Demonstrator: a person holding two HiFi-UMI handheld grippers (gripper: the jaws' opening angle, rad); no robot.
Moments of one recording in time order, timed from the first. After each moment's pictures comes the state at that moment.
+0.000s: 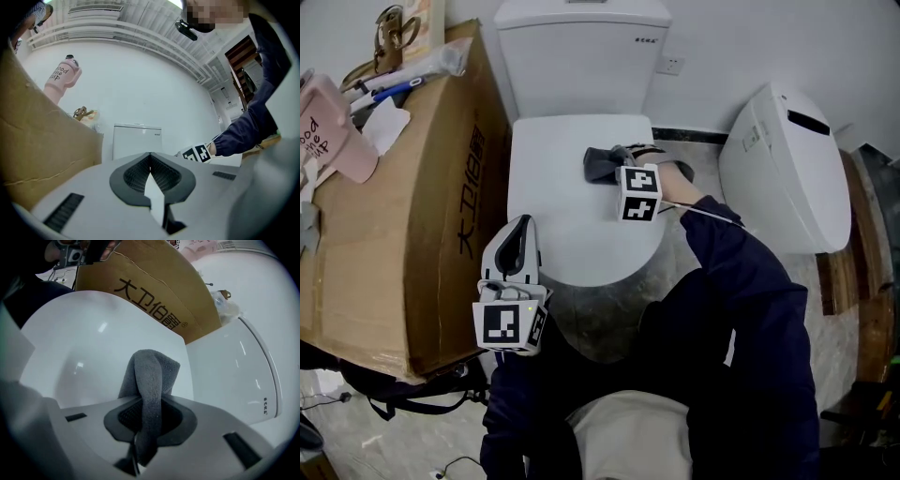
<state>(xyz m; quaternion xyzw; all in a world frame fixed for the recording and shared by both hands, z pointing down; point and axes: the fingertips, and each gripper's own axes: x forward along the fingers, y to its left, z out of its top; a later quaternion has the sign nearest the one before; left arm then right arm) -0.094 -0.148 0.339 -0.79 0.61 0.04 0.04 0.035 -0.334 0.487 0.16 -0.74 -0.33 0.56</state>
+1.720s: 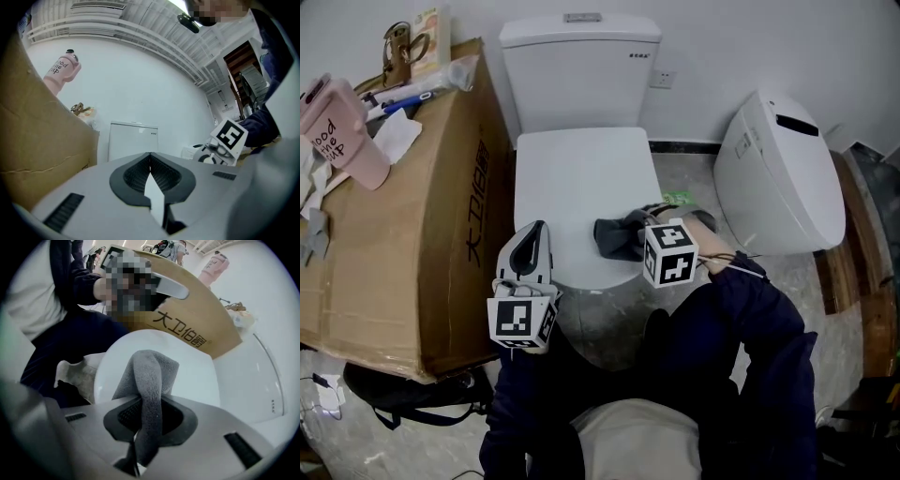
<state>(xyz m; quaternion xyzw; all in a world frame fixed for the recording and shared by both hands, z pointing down) -0.087 -0.148 0.351 -0.81 0.58 0.04 0.03 0.059 -0.174 0.481 0.02 -0.78 -0.27 0.56</state>
